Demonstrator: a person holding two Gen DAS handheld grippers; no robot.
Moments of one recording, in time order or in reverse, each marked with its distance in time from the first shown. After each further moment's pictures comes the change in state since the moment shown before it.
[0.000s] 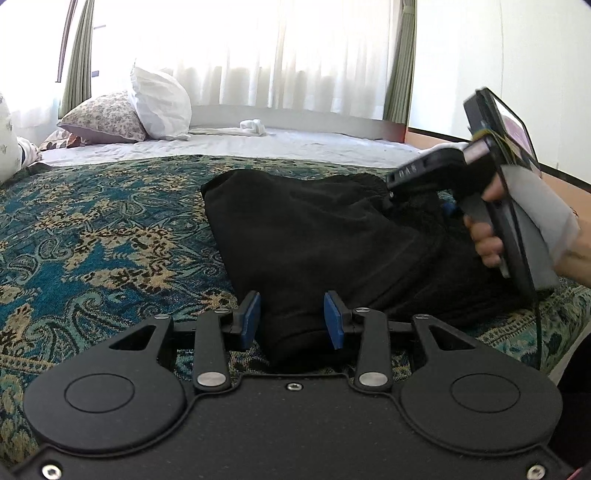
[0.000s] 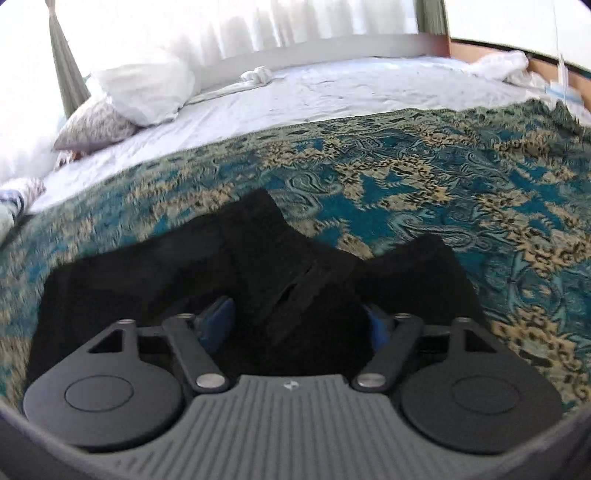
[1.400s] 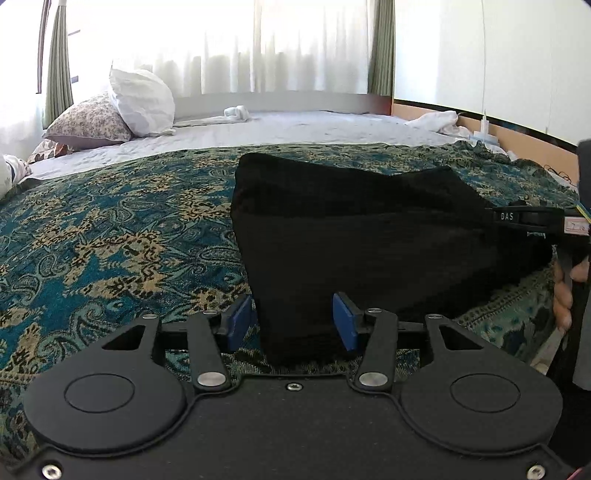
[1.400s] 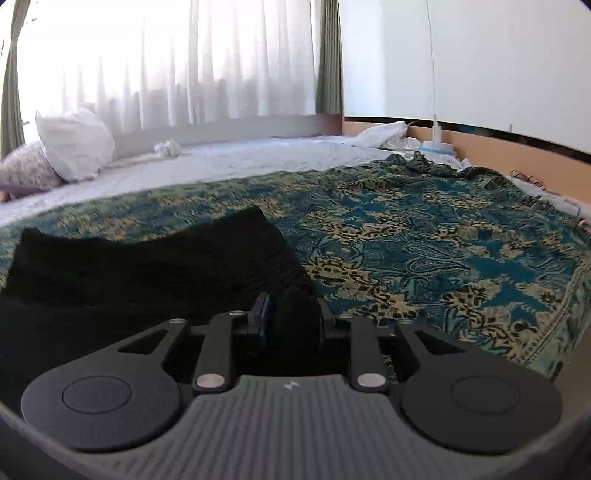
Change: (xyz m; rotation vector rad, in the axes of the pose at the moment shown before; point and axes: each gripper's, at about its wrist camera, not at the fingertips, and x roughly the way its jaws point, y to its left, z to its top) left arm -0.007 -0.018 0.010 0.096 0.073 -0.005; right arm -0.103 -0.048 -0.099 0.010 -0.318 -0.305
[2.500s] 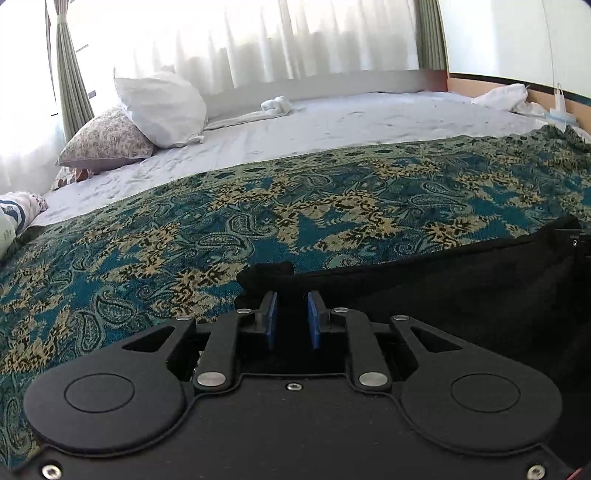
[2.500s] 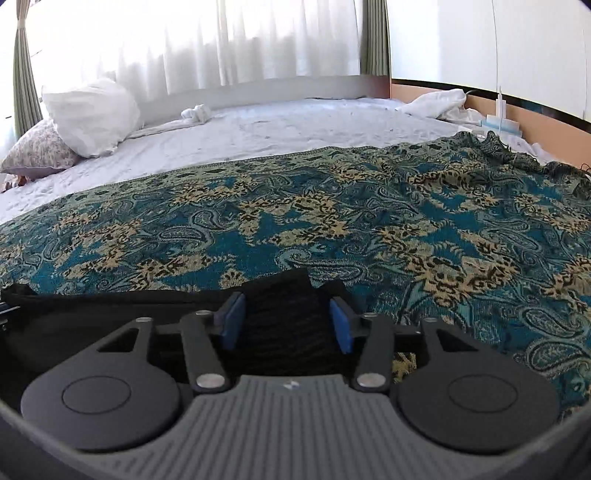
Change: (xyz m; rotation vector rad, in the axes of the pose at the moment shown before) left arm 0.189 0.020 0.109 0.073 0.056 0.211; right arm 0.121 0.033 0.061 -0.043 0.160 0.111
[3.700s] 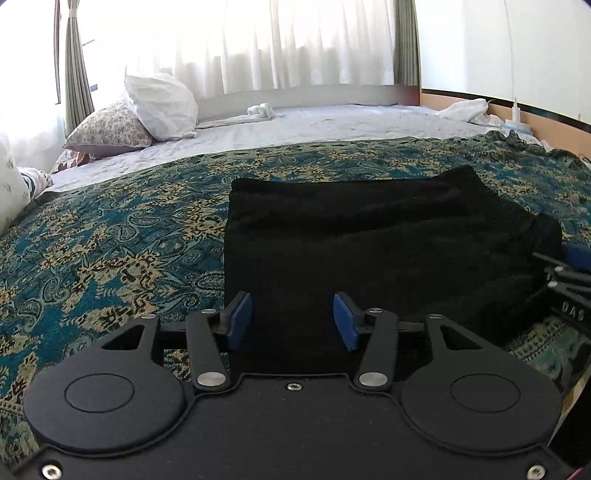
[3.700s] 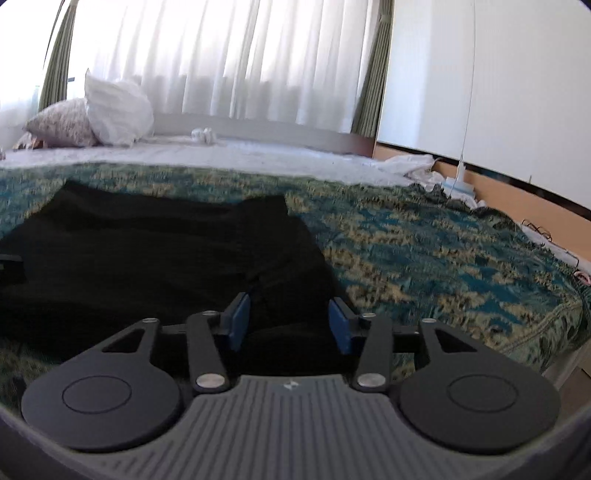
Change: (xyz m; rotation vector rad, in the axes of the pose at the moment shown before) left arm -0.156 -0.019 -0.095 -0.039 -0.043 -0.083; right arm -0.145 0.006 -0.117 -0.189 -0.174 -0.114
